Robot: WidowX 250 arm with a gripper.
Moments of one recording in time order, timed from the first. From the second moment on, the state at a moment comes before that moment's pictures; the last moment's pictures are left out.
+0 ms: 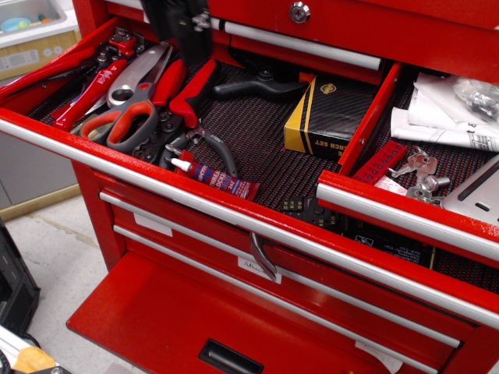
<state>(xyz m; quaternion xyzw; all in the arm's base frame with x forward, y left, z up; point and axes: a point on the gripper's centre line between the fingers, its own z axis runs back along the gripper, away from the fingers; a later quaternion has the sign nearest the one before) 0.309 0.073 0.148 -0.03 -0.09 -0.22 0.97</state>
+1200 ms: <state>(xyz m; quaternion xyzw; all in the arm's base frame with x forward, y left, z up) 0.304 0.007 0.085 -0.01 0.03 -0.50 0.87</state>
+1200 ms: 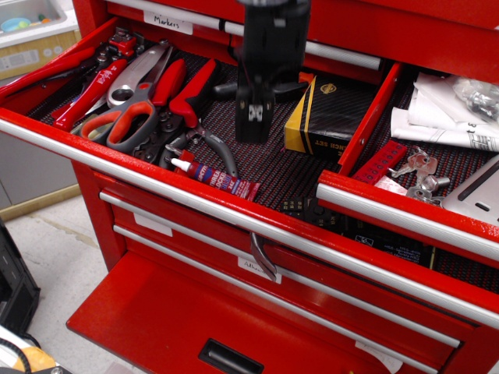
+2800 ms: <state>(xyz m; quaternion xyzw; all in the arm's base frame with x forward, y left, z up) 0.285 0.043 0.027 0.03 -0.05 -0.49 0.87</state>
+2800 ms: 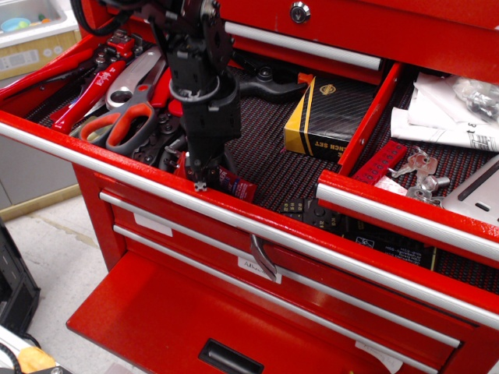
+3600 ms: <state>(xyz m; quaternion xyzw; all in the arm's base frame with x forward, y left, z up) 0.304 0.010 0.116 -0.11 -0.06 -0.43 0.89</state>
